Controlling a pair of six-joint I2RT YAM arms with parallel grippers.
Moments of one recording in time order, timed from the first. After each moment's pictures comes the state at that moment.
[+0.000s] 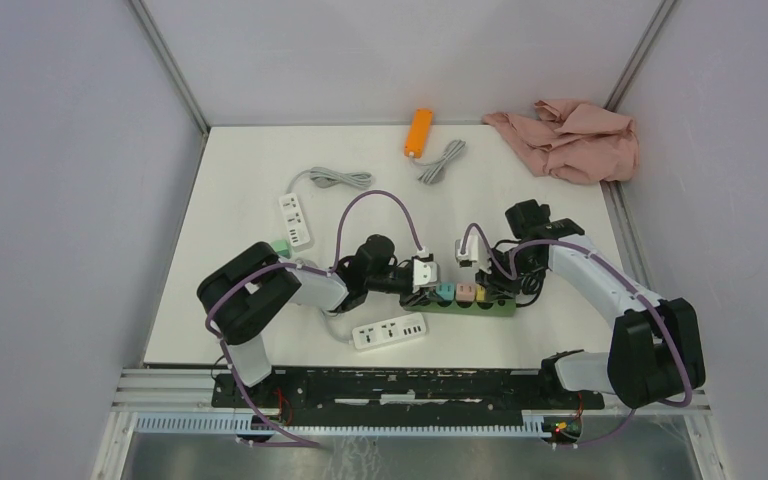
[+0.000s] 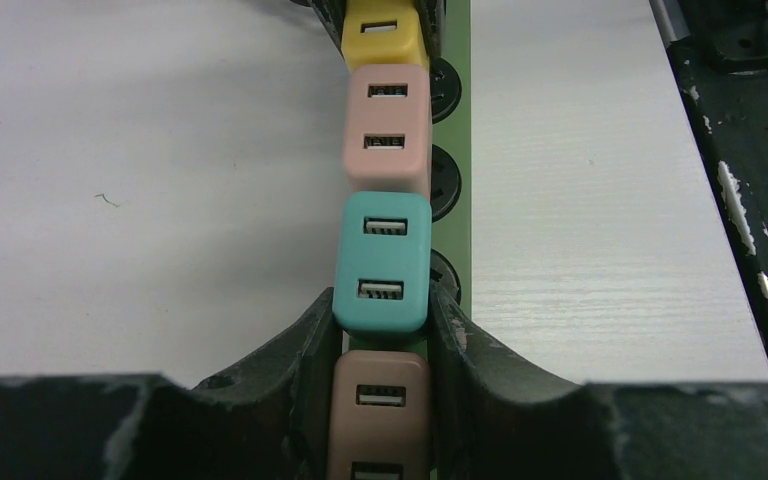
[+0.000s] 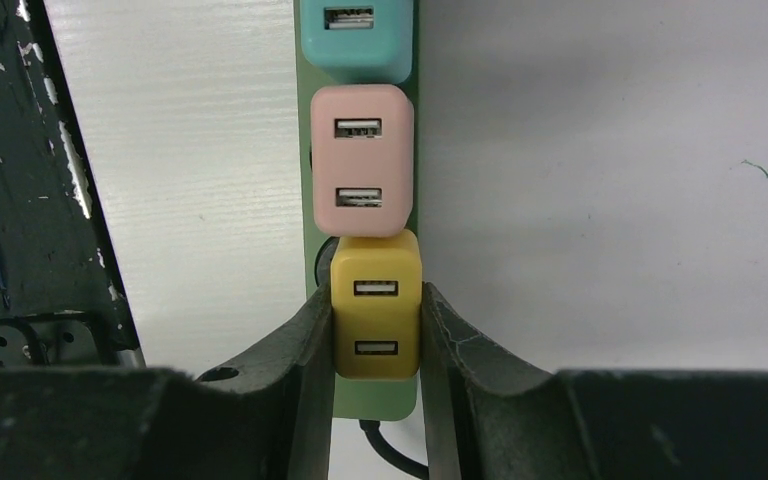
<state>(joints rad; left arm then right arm) -0.87 1.77 0.69 0.69 0.65 0.40 0.29 1.32 0.85 -0.90 -0.58 -1.10</state>
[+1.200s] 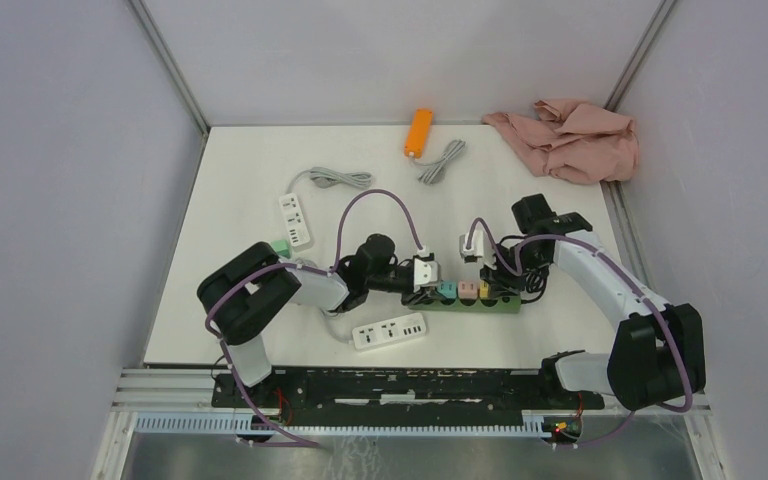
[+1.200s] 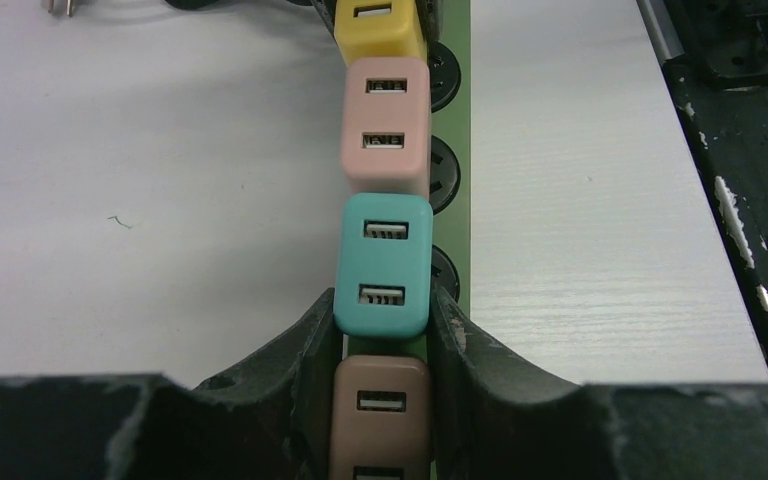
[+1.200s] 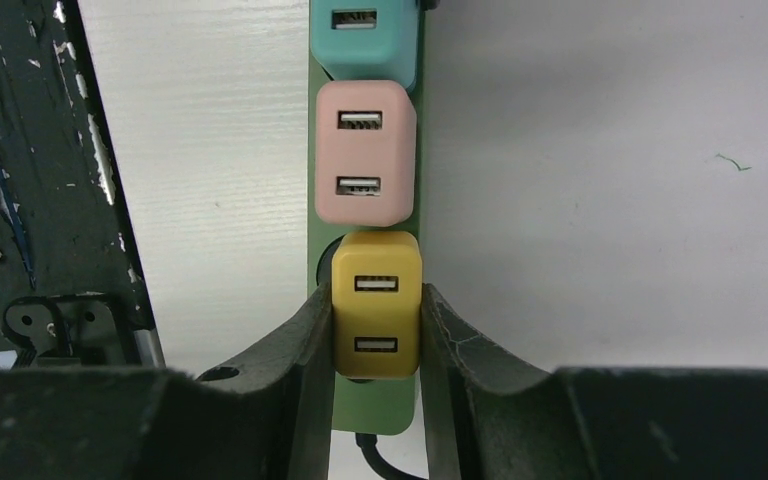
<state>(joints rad) -0.87 1.77 0.69 0.71 0.66 0.40 0.25 1.31 0.91 -1.00 -0.61 -1.16</state>
